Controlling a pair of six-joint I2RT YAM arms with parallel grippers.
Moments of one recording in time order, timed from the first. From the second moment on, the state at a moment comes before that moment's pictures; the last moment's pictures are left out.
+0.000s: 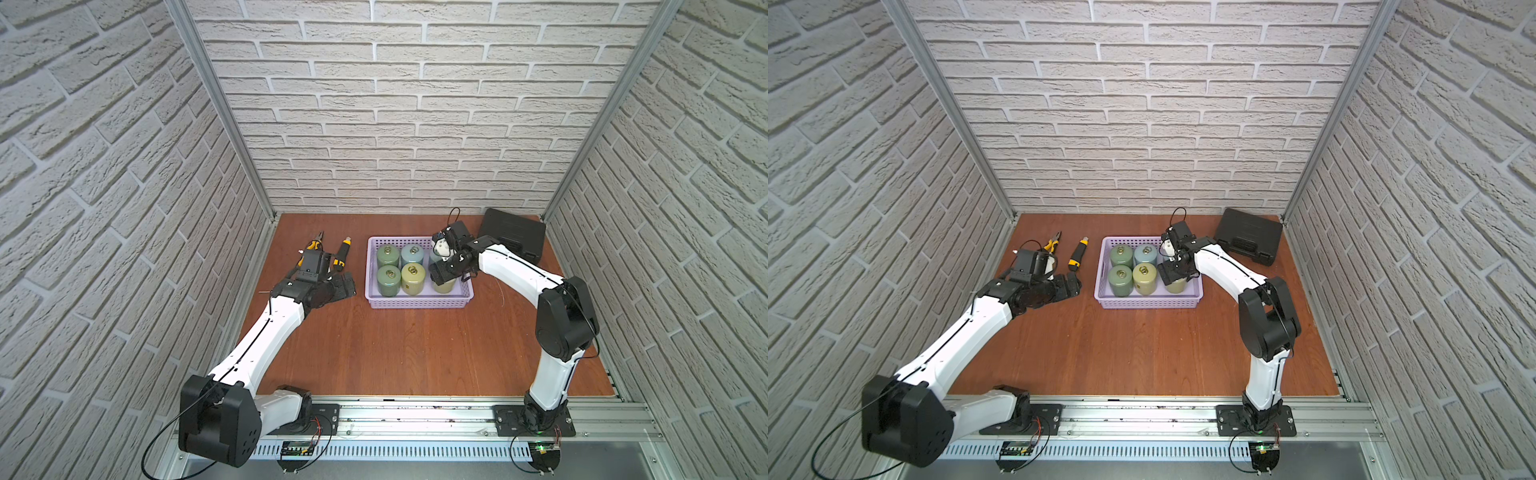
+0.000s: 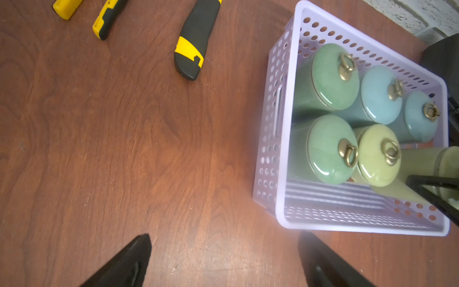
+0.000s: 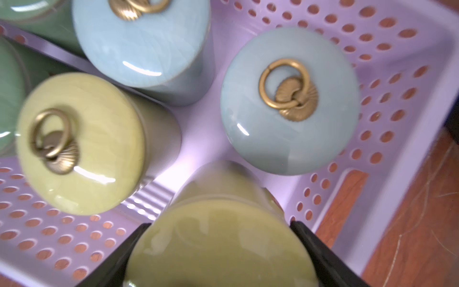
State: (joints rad) left arm -0.25 1.19 0.92 -0.67 0.06 -0.48; right arm 0.40 1.85 1.49 -0.79 0.00 0.00
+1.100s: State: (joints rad) left arm -0.25 1.13 0.88 -0.67 0.05 -0.49; right arm 0.65 1.23 1.06 -0.85 -0.01 0.18
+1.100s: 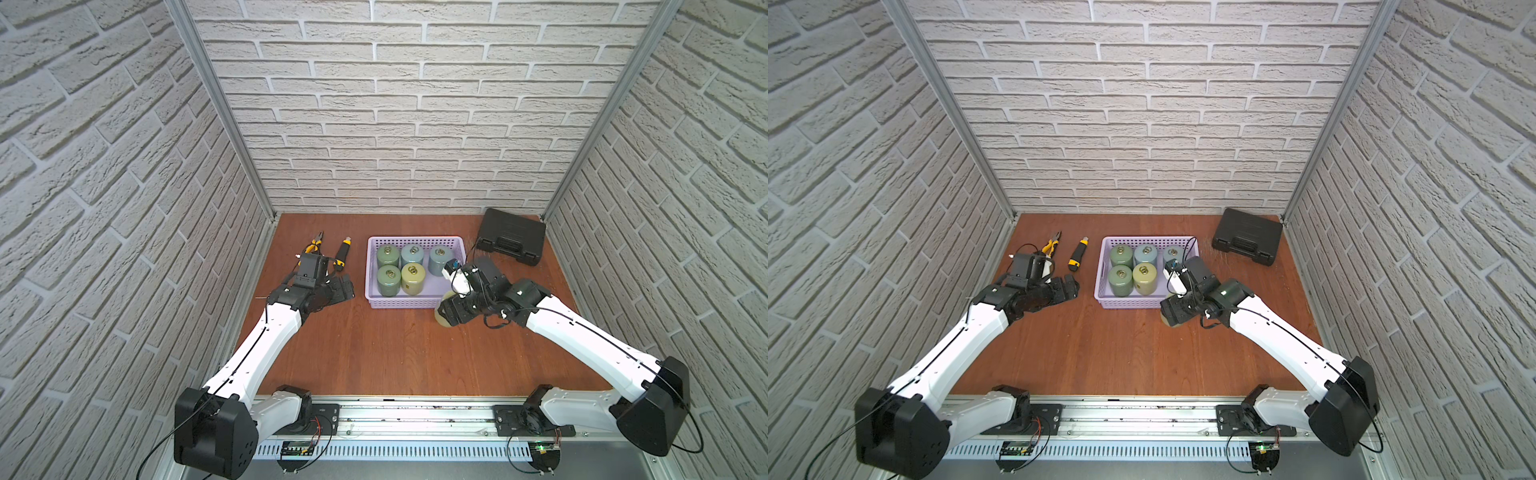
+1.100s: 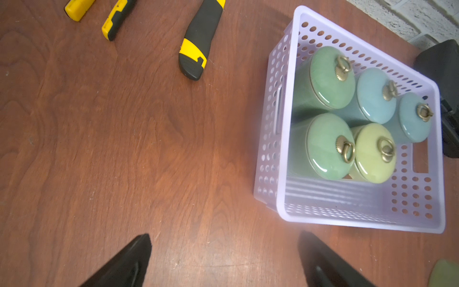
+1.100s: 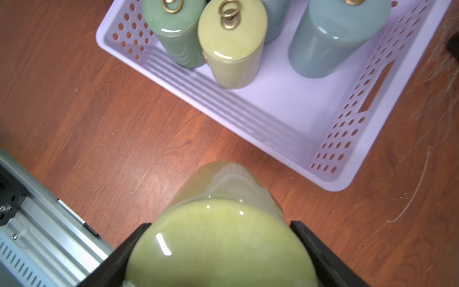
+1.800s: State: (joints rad) left arm -0.25 1.12 0.85 -0.67 0.05 -0.51; right arm 1.04 1.18 0.92 -0.79 0.12 0.34
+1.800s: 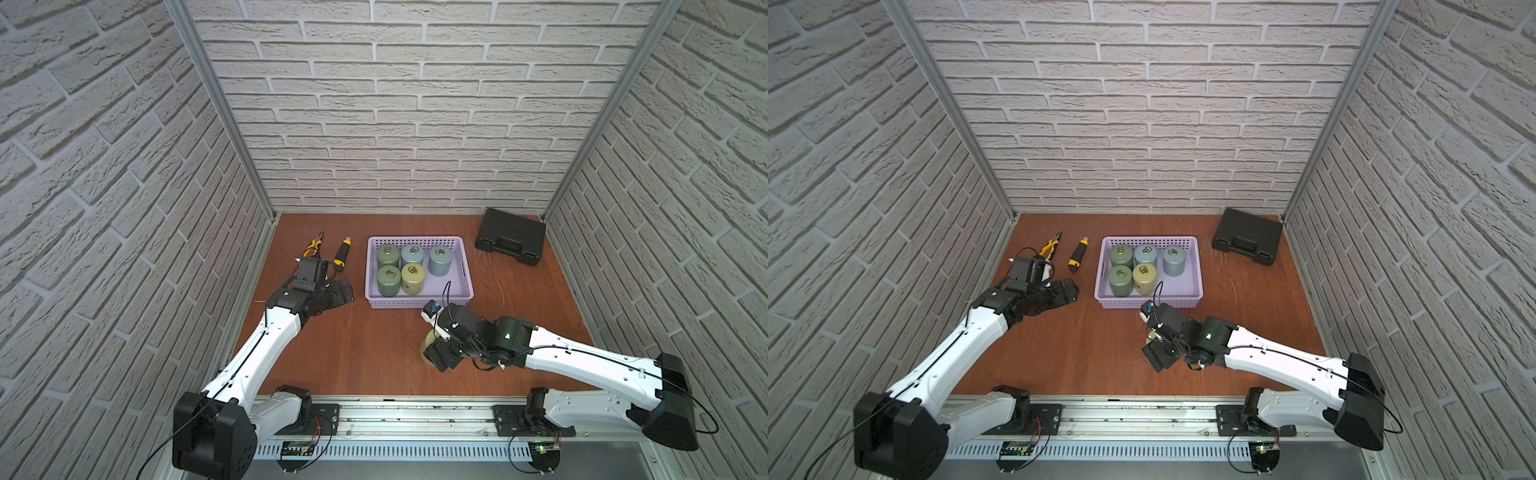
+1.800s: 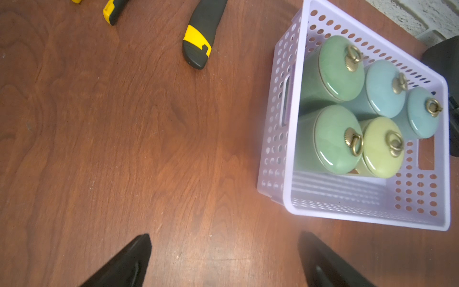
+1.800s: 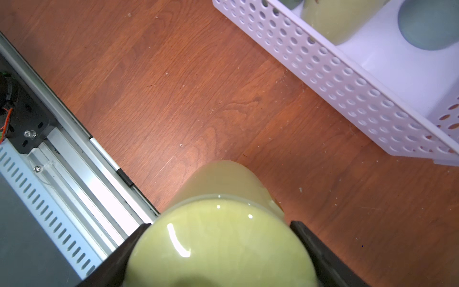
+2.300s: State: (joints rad) left arm -0.25 1.12 0.85 -0.67 0.07 -0.51; right arm 1.19 1.31 0.92 -0.72 0.16 0.38
